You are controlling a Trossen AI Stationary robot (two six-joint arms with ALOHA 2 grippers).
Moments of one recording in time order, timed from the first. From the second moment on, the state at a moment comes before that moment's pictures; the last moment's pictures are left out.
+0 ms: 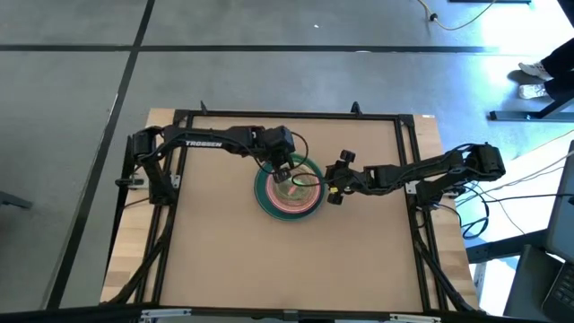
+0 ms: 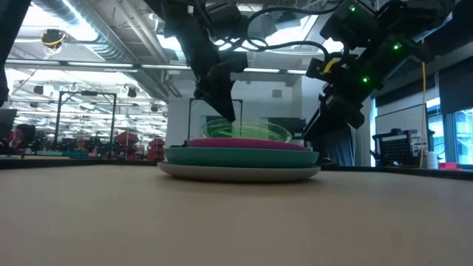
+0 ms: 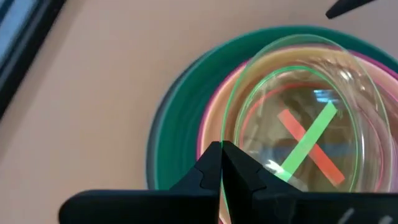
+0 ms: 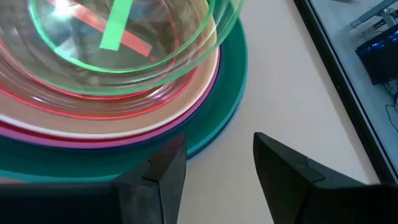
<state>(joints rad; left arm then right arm) 0.25 1.78 1.34 -0.57 -0.11 -0.09 0.02 1.41 0.65 -0.08 0.48 -0.06</state>
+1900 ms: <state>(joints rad) -0.12 0.94 0.40 0.27 -0.21 -0.10 0.02 0.89 0.67 -0.24 0.11 0.01</state>
